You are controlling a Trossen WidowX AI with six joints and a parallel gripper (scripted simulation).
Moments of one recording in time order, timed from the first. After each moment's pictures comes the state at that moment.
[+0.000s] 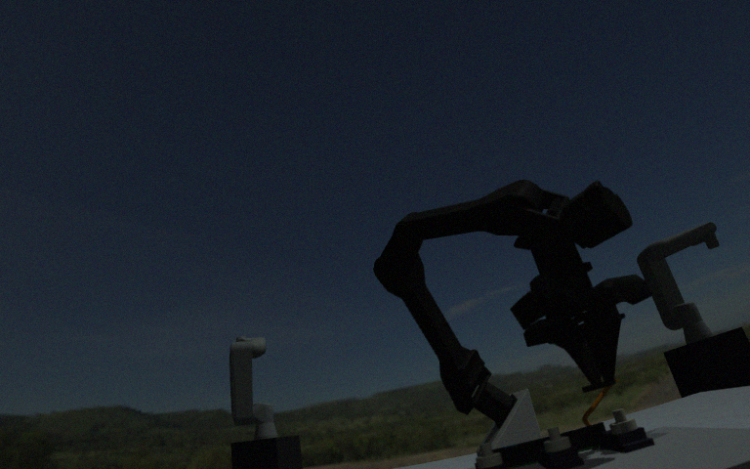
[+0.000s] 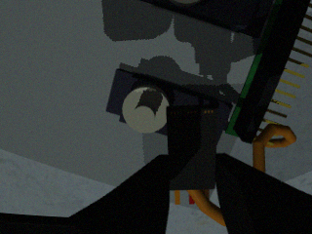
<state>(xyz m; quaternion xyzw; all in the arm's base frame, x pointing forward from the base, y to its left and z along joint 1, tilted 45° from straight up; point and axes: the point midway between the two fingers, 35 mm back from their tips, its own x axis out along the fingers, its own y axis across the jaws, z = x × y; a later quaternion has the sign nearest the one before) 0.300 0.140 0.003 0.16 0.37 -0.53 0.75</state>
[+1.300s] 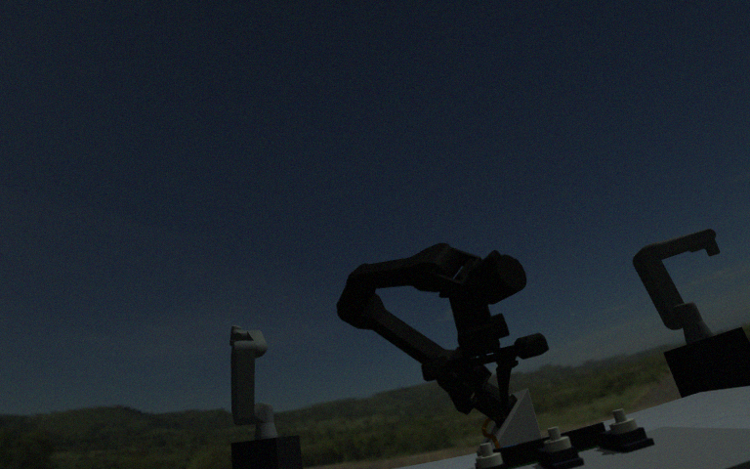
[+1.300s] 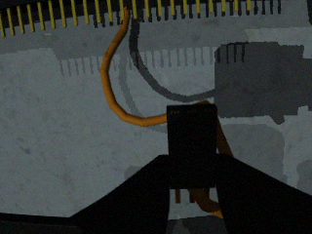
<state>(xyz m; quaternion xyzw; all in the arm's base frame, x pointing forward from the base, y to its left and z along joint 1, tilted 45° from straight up) 0.192 0.030 0.067 -0.30 0.60 -0.23 0.70</state>
